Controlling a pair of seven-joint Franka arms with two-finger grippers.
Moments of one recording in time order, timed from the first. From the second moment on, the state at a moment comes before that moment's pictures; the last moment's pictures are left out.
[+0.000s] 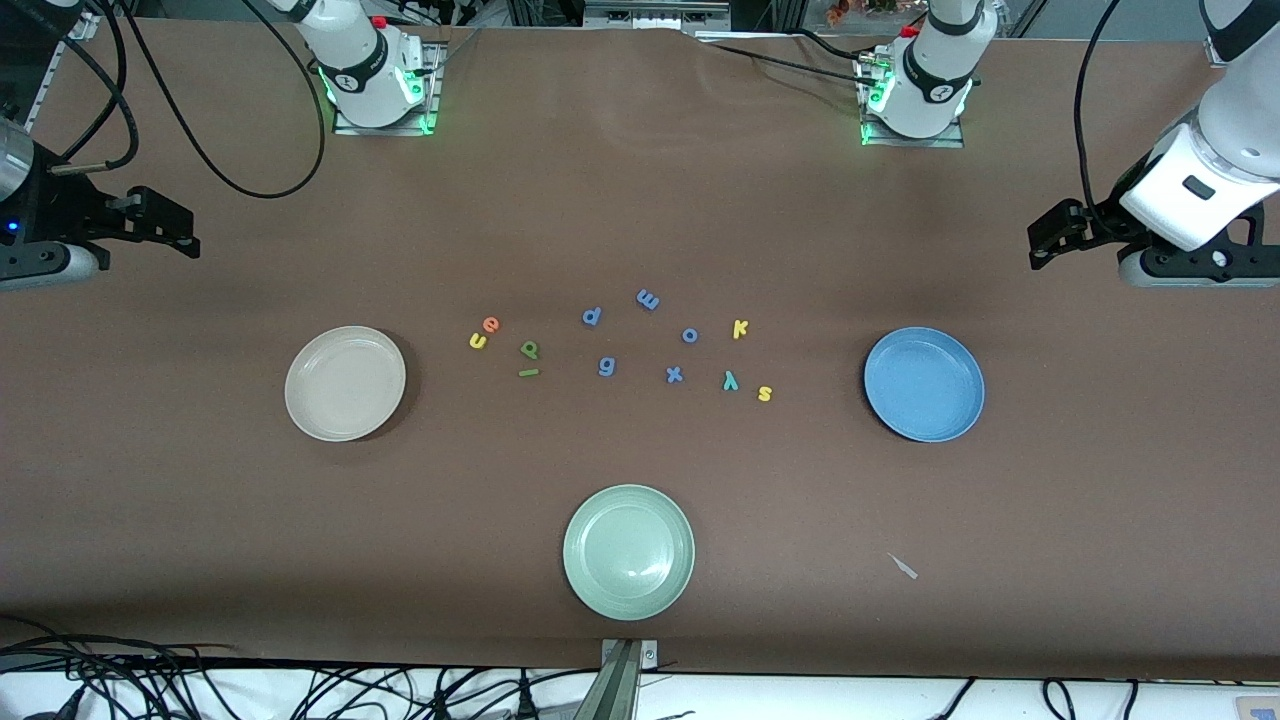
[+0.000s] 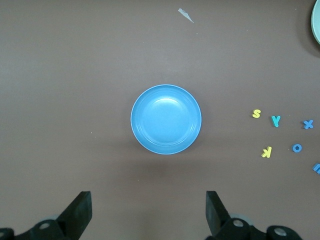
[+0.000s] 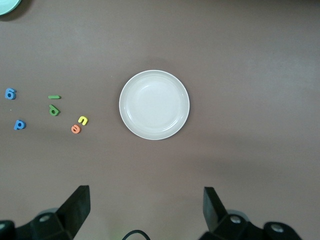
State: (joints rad) left arm 0.00 0.00 -0.10 -1.65 0.03 1.62 -0.11; right arm 0.02 0.09 0.03 -1.50 -0.01 1.53 -0.12
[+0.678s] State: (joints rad) left arm 0.00 0.00 -0.10 -1.65 0.03 1.62 -0.11; right arm 0.02 0.09 0.03 -1.50 -0.01 1.53 -0.12
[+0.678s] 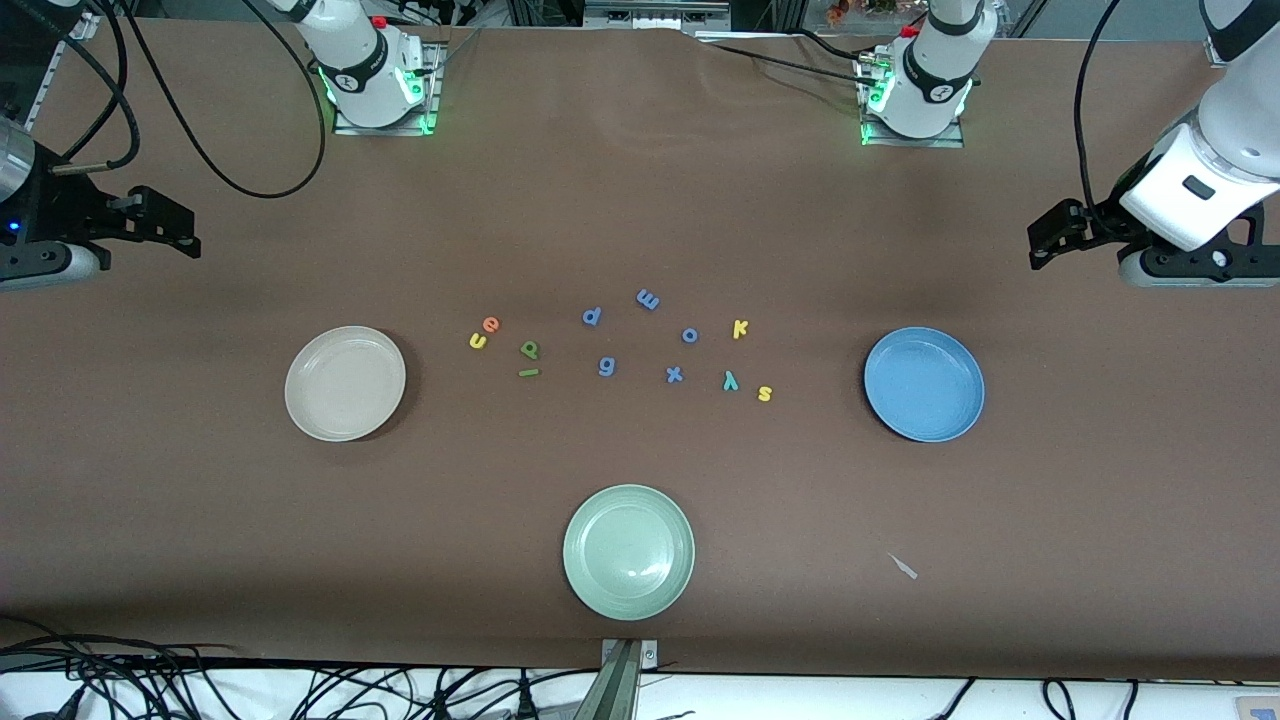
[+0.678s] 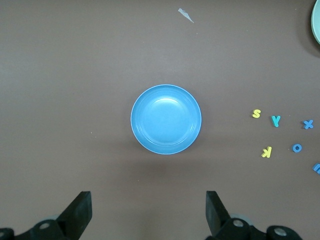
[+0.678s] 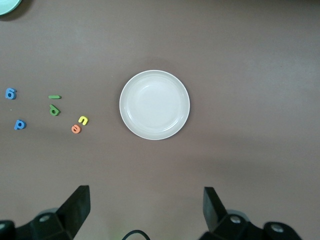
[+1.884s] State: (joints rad) left arm -0.13 0.16 -0.11 -1.63 0.00 1.63 -0.13; right arm 0.02 0.09 0.04 -1.50 -0.01 1.53 -0.12
